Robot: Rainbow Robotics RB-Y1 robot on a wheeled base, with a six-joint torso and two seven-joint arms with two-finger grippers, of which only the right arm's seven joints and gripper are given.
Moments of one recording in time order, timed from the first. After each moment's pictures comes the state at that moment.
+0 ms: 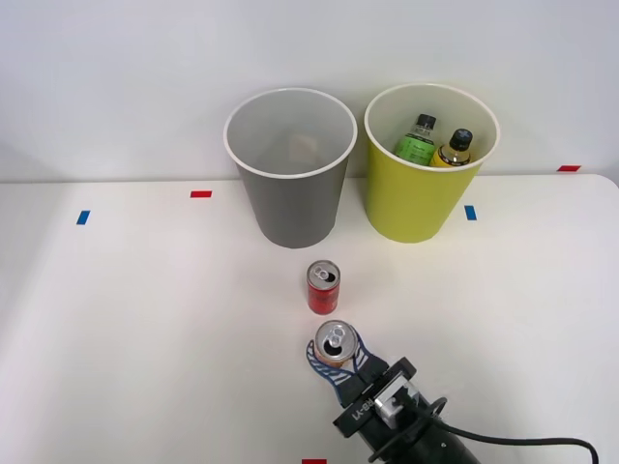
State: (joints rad) arm 0.24 -0.35 0.62 -1.57 0.11 -0.70 1.49
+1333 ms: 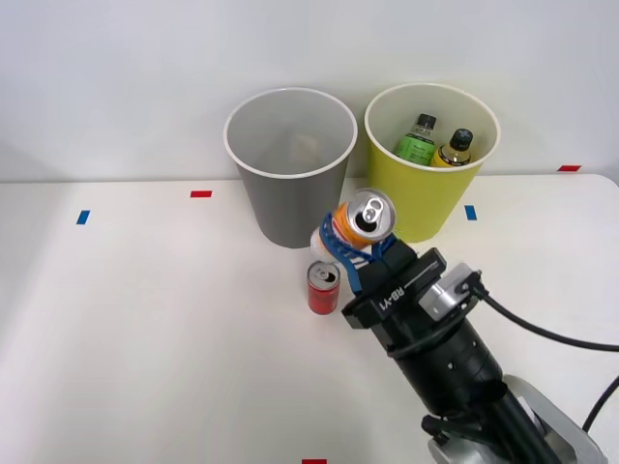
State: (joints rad) arm 0.06 -0.39 0.56 -1.85 -0.11 -0.63 1.45
